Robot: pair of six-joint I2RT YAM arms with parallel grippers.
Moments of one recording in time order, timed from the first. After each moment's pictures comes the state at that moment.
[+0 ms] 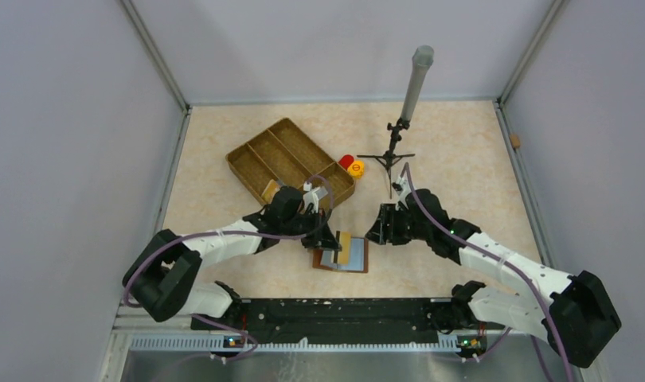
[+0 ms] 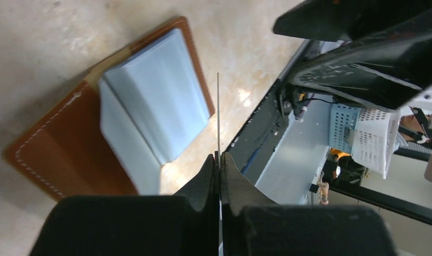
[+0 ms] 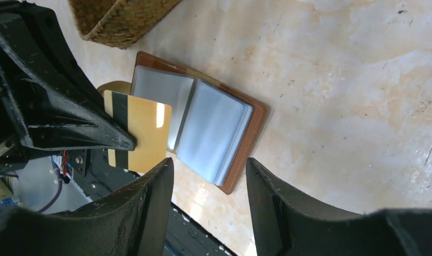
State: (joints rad) left arm -0.68 1.34 0.57 0.13 0.66 -0.77; right arm 0.67 1.01 0.55 -0.22 -0.21 0.62
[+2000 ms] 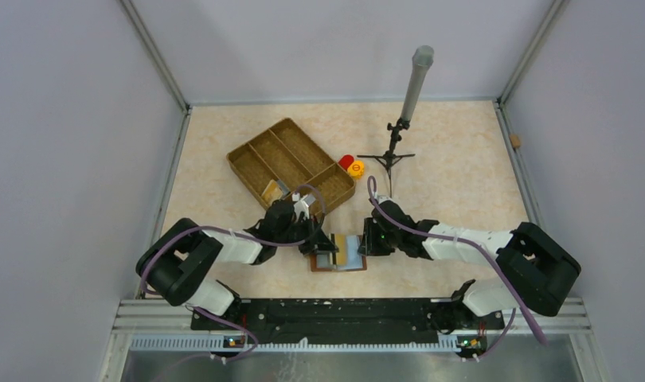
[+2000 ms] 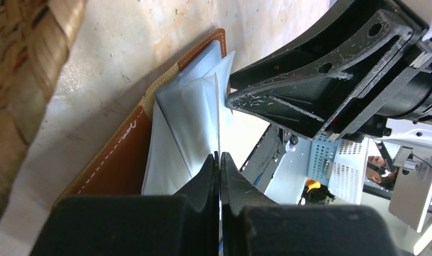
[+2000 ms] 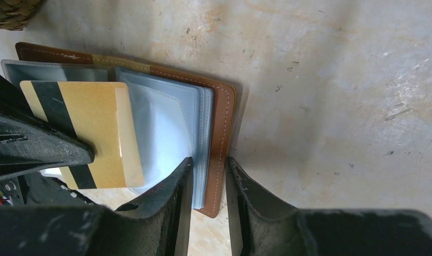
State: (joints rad) left arm -0.63 1.48 0.38 0.51 0.62 -0.95; right arm 0.84 1.37 0.56 -0.09 -0.05 0.74
